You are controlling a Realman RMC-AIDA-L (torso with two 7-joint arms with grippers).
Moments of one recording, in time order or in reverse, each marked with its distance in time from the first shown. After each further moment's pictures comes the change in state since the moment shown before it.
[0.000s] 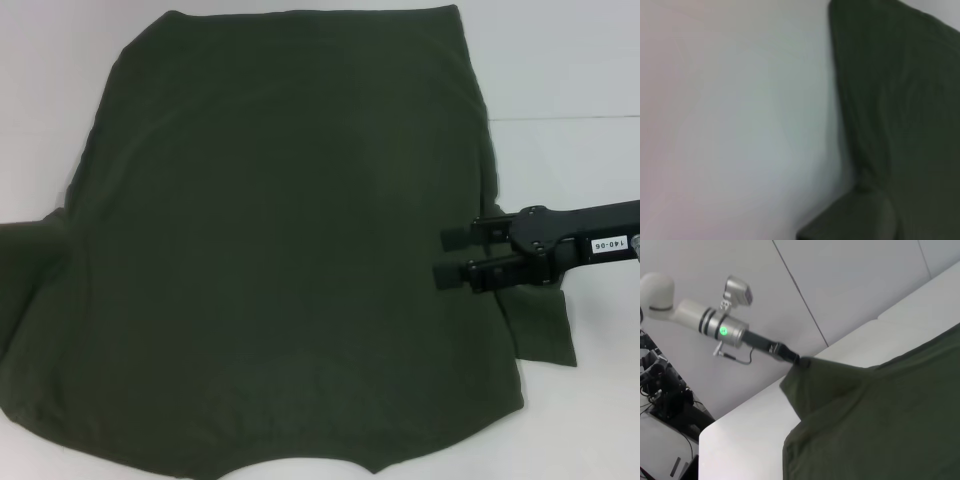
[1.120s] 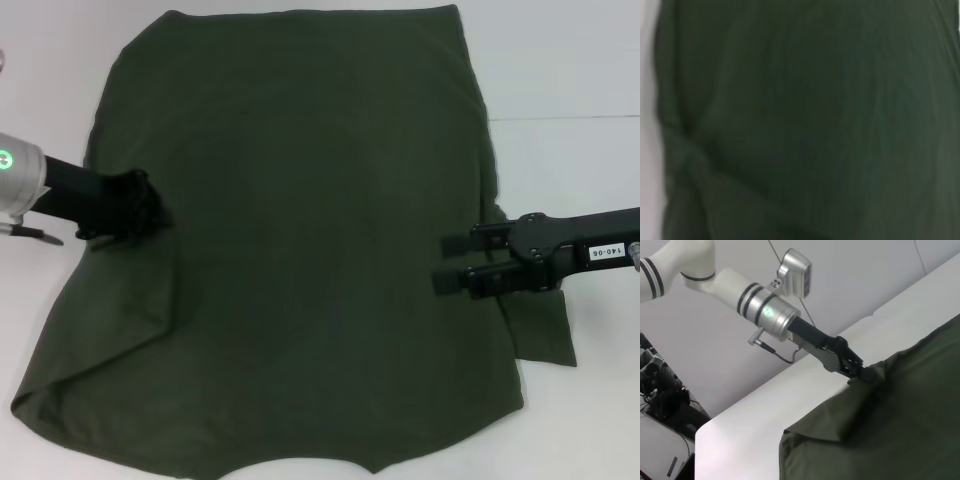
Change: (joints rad) left arm -0.289 -0.100 0.238 -0.271 -0.007 -0.173 -0.441; right arm -0.008 0.007 0.000 0.003 -0.007 0.012 -0.005
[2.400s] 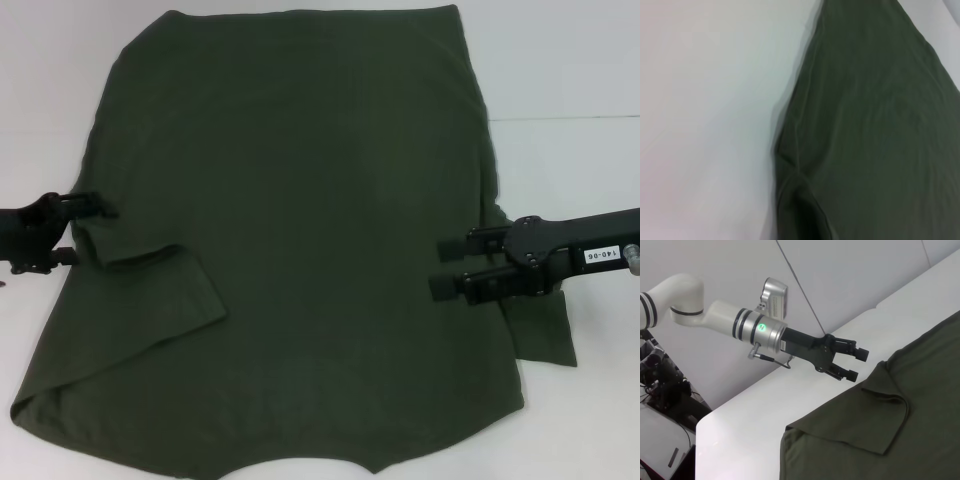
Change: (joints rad) left arm 0.210 -0.005 -0.110 -0.009 -0.180 -0.159 0.099; right arm 0.011 0.004 0.000 -0.002 -0.024 0.000 -0.002
